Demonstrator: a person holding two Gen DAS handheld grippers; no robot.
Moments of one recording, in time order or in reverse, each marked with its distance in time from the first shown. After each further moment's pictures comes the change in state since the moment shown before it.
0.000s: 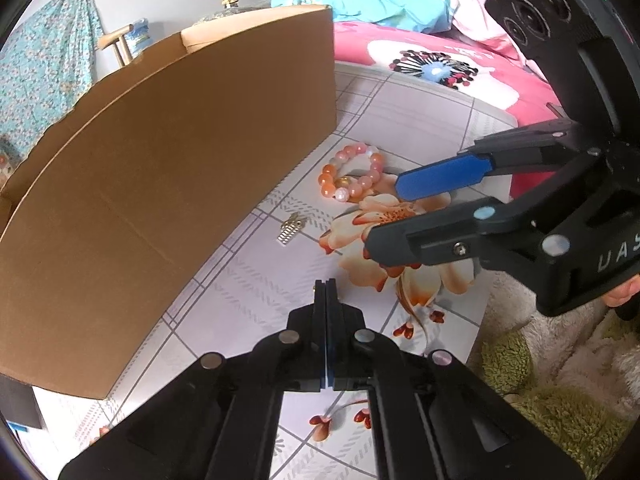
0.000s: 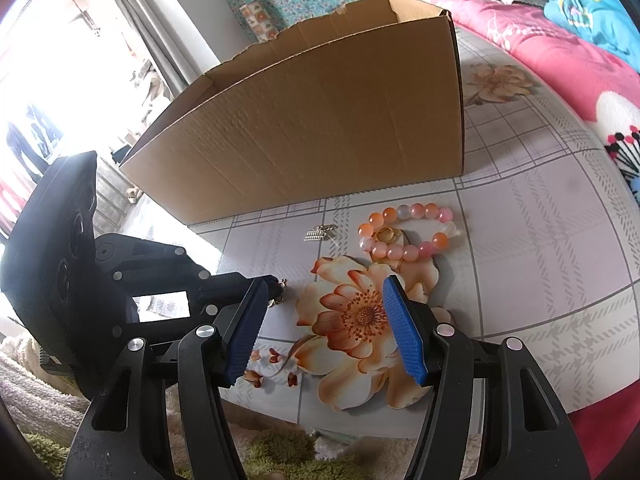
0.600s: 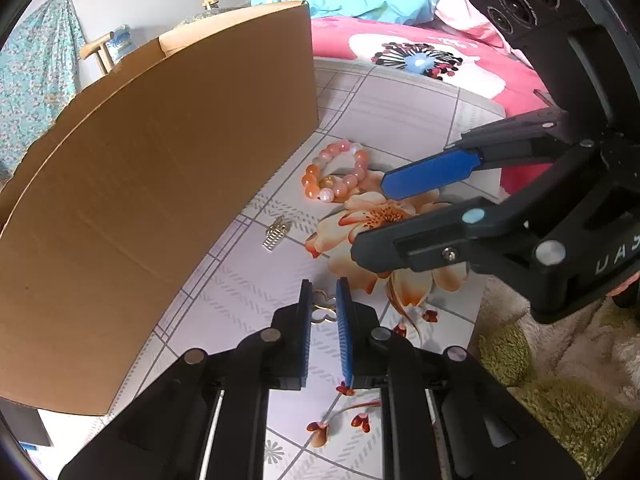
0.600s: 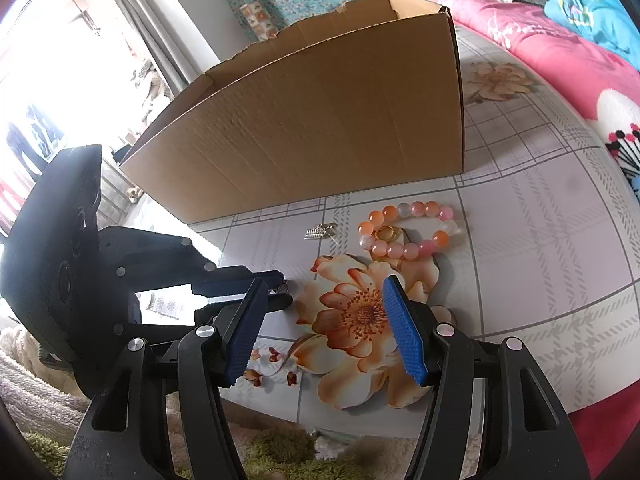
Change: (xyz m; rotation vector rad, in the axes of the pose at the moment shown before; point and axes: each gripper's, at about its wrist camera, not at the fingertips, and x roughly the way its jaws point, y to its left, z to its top) left arm 0.005 -0.007 0.003 0.061 0.017 -0.029; right arm 0.000 0.000 -0.001 0.001 0.001 0.002
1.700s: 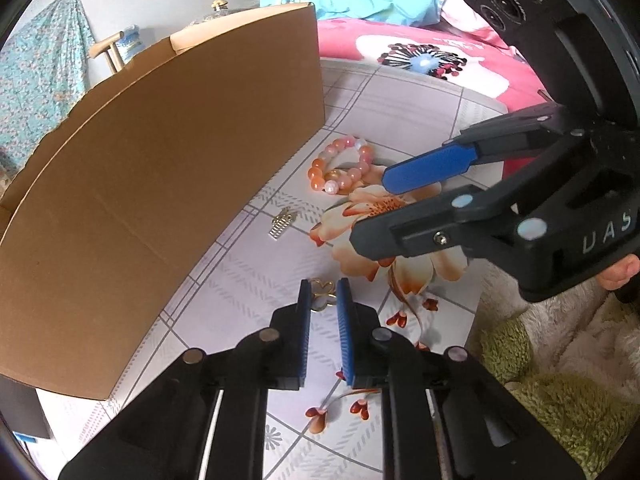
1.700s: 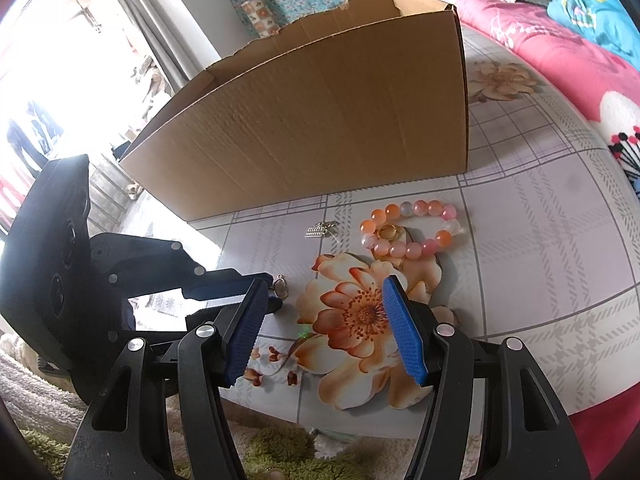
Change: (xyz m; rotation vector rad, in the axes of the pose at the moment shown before) left arm -0.002 -0.004 -0.008 -0.015 -0.009 0.031; right arm 0.002 0.004 -0.002 -0.004 0.006 -0.004
